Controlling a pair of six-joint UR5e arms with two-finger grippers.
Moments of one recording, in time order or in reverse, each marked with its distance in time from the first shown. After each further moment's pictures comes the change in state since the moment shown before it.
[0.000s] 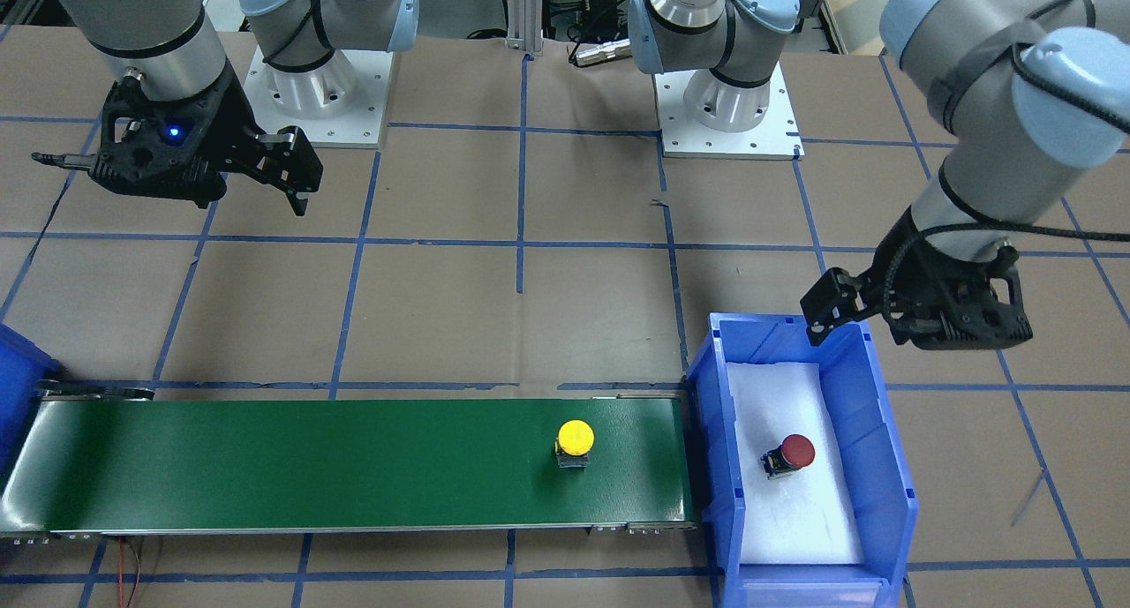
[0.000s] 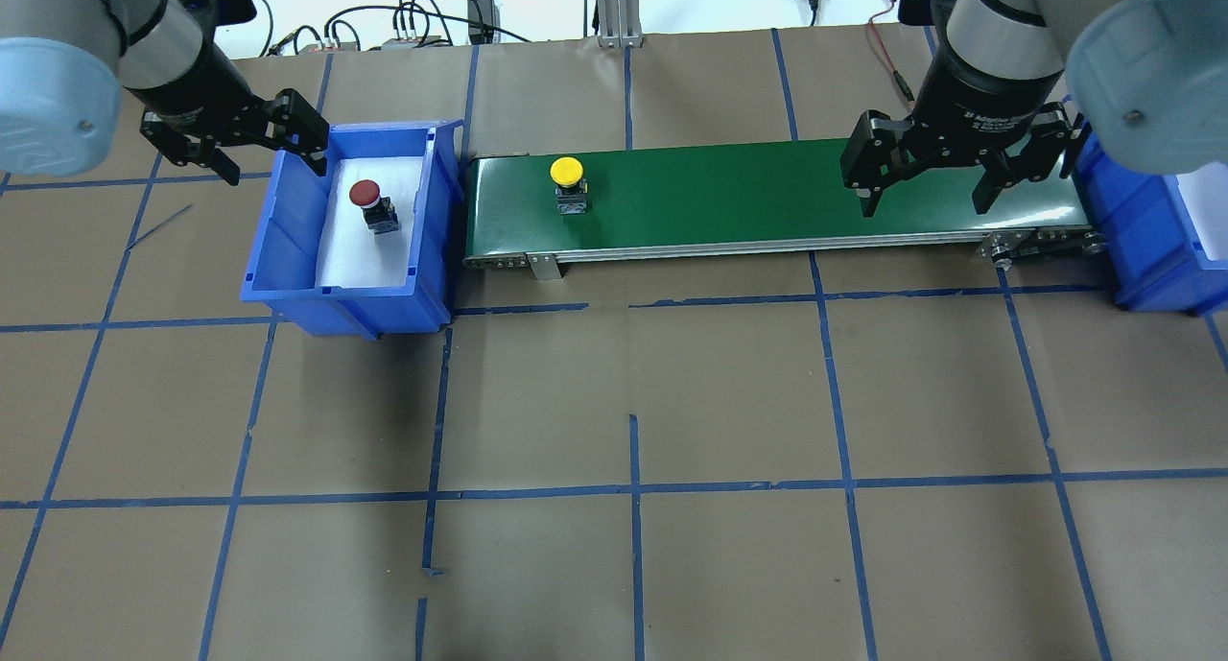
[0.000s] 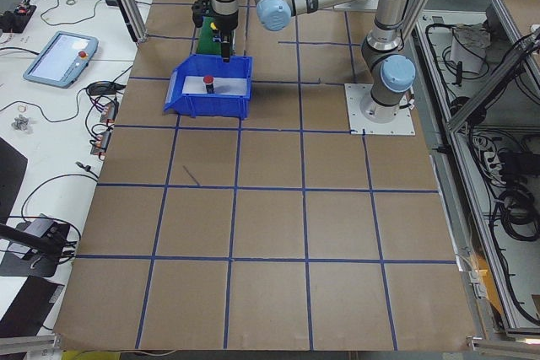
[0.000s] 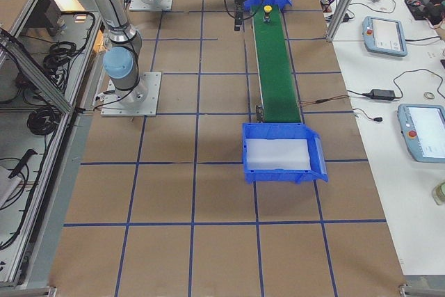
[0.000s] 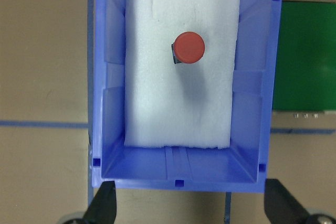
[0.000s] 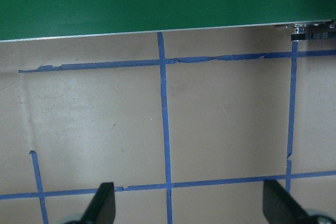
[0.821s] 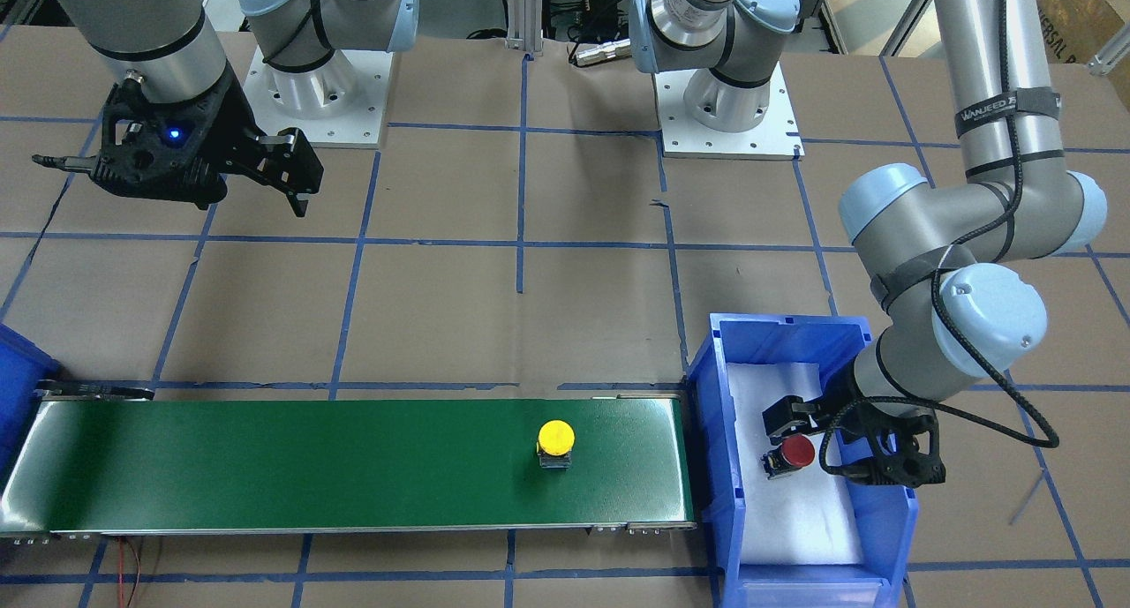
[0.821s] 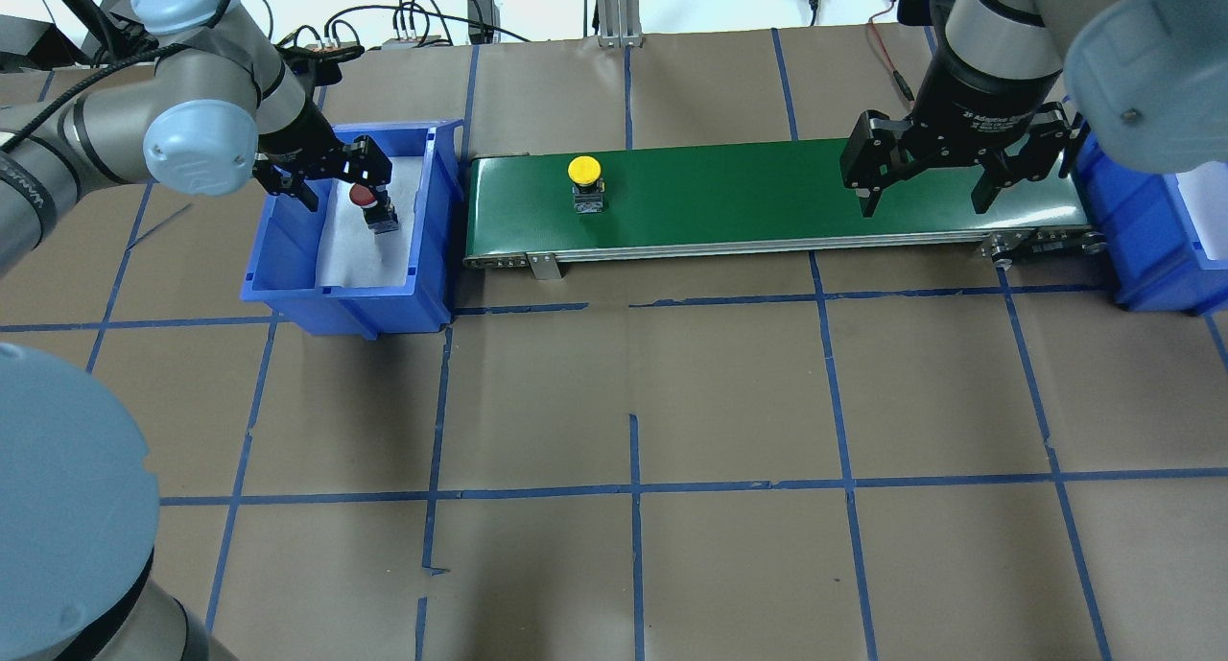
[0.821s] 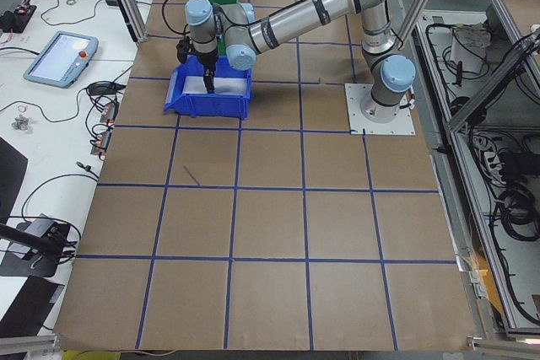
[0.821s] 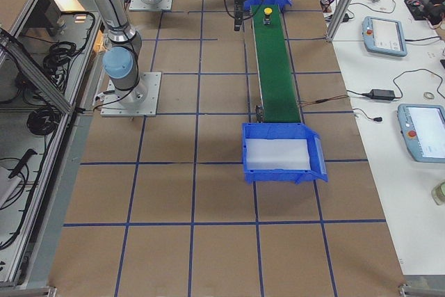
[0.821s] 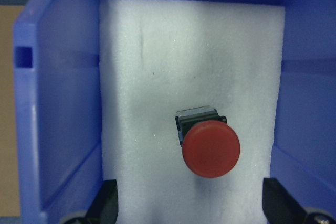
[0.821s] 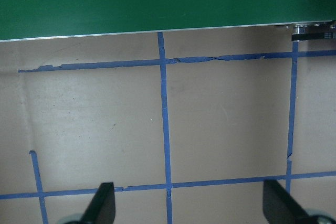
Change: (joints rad) left arm -0.014 -0.258 0.011 0.168 -0.009 -0.002; right arm 0.001 0.001 0.000 -0.001 0.000 -0.001
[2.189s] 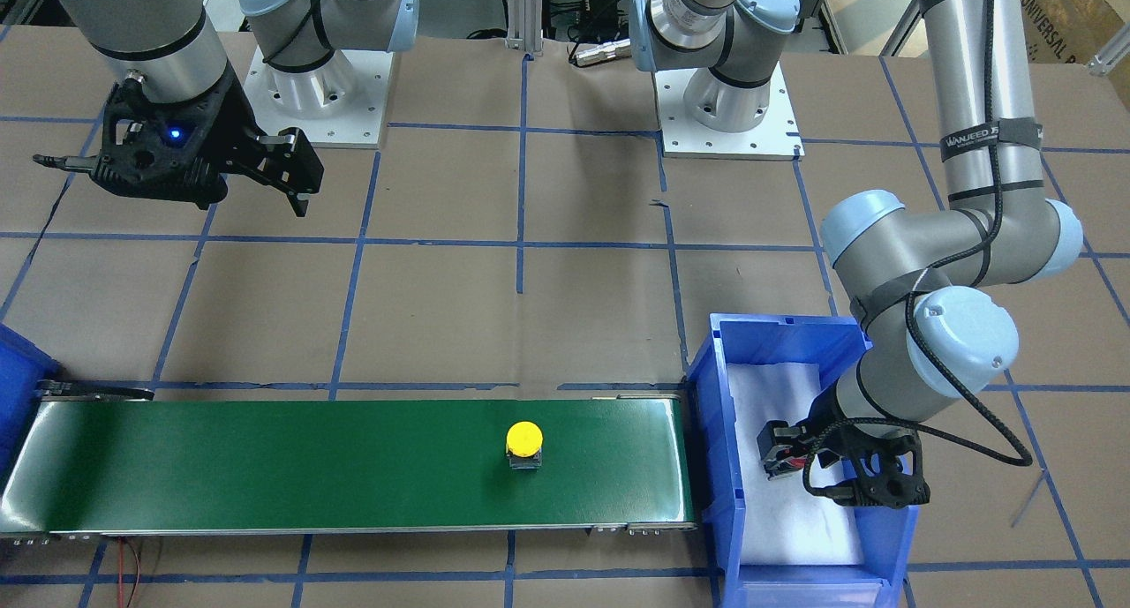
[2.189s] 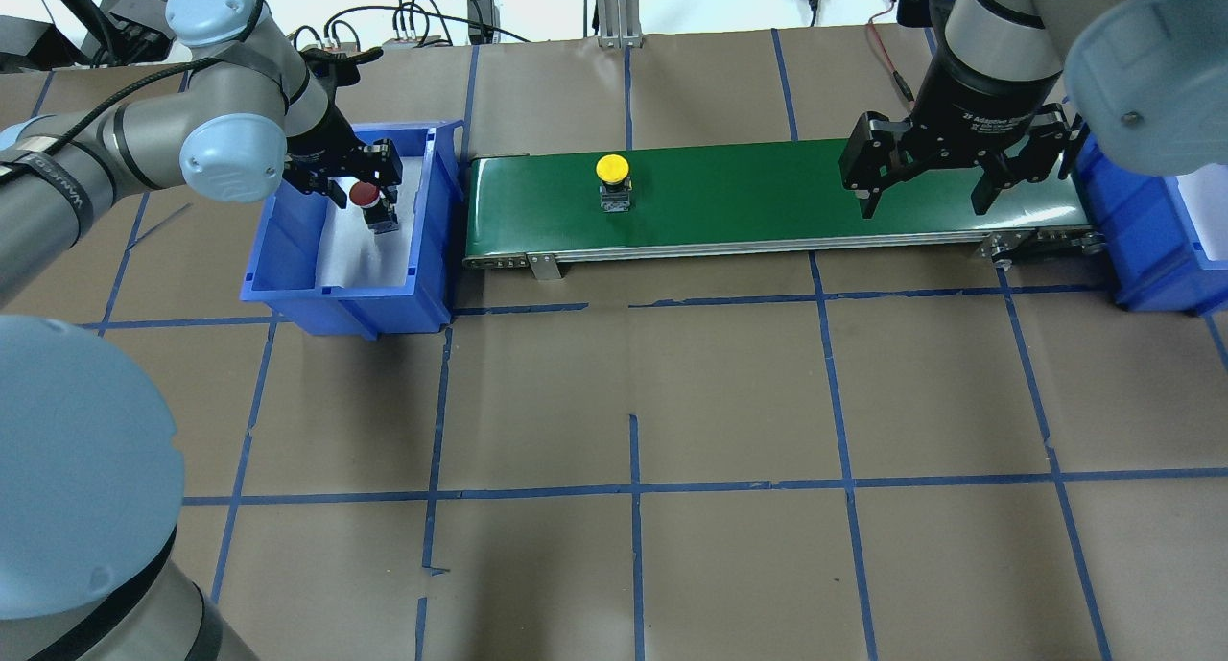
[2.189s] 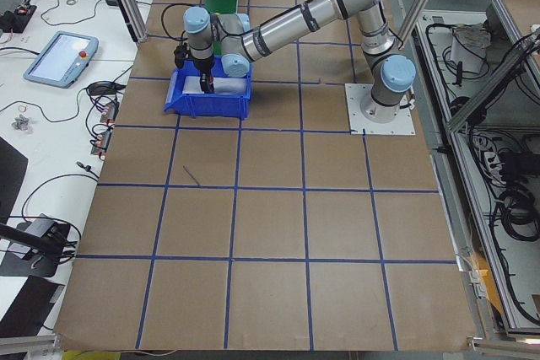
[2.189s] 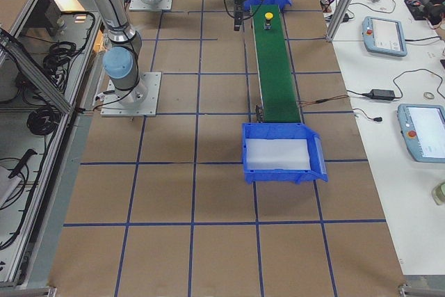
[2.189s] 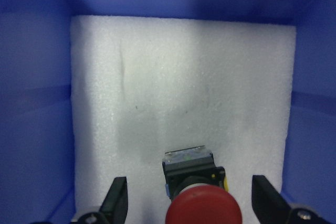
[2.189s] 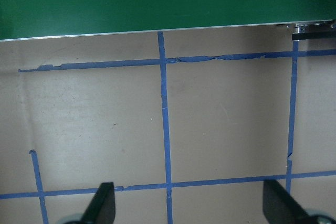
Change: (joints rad) left arm -0.022 -0.039 0.010 0.074 -0.001 -0.027; right arm 0.001 -0.001 0.001 0.001 0.000 0.002
